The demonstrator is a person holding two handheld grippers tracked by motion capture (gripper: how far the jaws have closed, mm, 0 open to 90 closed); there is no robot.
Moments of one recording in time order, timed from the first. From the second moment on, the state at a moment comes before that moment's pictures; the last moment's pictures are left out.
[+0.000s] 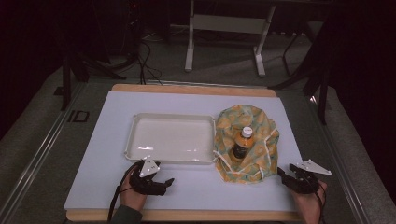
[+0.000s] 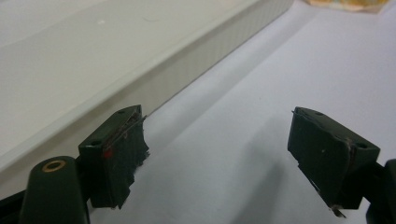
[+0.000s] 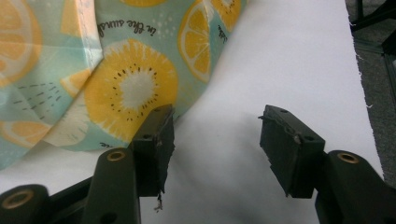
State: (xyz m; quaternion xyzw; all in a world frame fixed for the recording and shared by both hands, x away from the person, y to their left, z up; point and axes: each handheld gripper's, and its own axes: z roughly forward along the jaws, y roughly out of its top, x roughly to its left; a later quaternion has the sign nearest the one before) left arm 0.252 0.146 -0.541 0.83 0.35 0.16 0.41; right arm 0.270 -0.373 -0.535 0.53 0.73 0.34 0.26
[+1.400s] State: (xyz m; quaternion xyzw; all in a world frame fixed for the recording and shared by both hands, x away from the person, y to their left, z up) left arm 0.248 0.147 -0.540 0.83 0.33 0.16 0.42; right arm 0.269 -0.369 -0.525 0.51 0.73 0.36 0.26
